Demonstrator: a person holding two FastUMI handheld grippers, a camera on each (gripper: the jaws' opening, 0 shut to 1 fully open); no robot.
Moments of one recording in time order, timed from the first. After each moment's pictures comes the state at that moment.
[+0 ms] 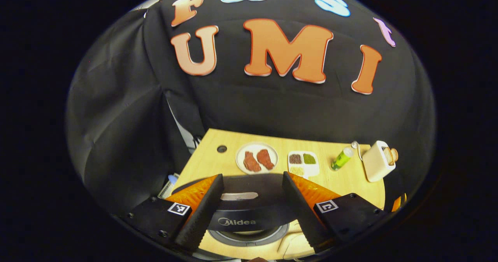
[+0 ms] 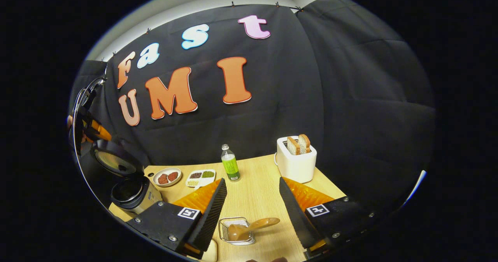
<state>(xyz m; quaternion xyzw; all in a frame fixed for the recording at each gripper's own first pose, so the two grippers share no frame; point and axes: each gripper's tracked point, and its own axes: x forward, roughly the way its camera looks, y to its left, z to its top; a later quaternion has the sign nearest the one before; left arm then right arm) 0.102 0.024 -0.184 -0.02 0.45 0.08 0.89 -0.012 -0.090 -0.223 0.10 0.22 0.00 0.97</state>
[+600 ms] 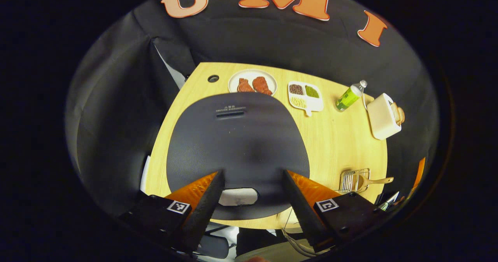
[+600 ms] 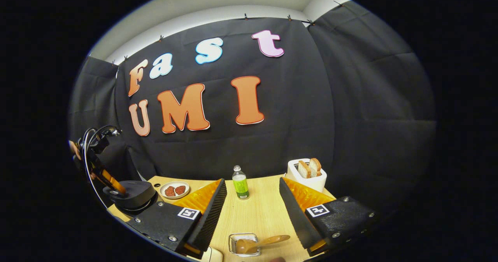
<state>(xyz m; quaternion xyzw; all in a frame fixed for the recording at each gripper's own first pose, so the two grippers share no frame) -0.005 0.004 -0.296 -0.03 0.62 0.08 0.78 0.013 -0.069 -0.173 0.08 0.15 0.03 0.99</state>
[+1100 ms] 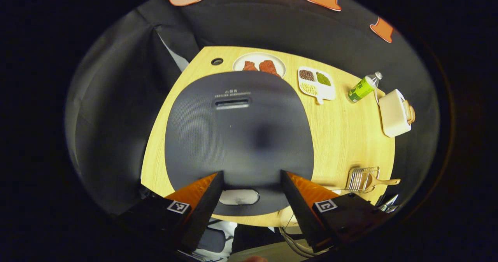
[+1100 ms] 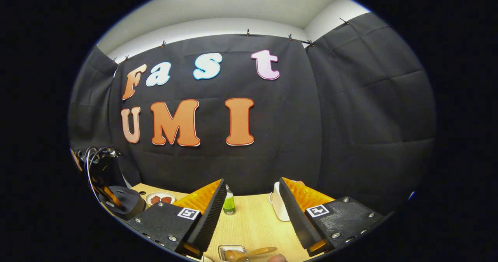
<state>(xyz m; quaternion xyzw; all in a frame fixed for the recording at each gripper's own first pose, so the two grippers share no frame) -0.008 0.004 -0.322 -0.03 0.64 0.10 0.76 0.023 -0.083 -0.127 0.05 0.07 -0.02 1.00</state>
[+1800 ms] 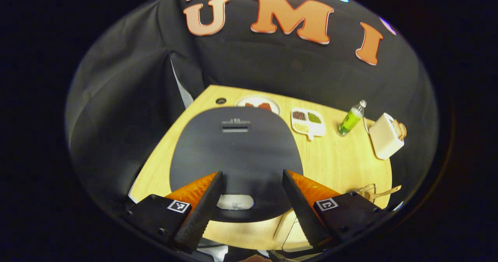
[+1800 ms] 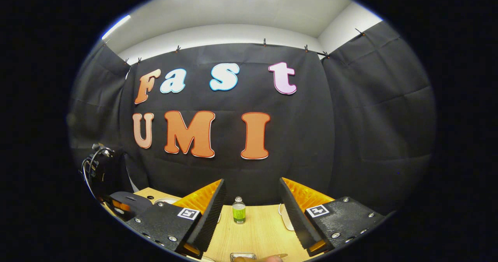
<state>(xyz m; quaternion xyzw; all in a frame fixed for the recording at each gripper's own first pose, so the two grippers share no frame) 0.013 0.005 -0.267 -0.03 0.42 0.11 0.90 0.029 -0.034 -0.071 0.03 0.03 0.02 1.00</state>
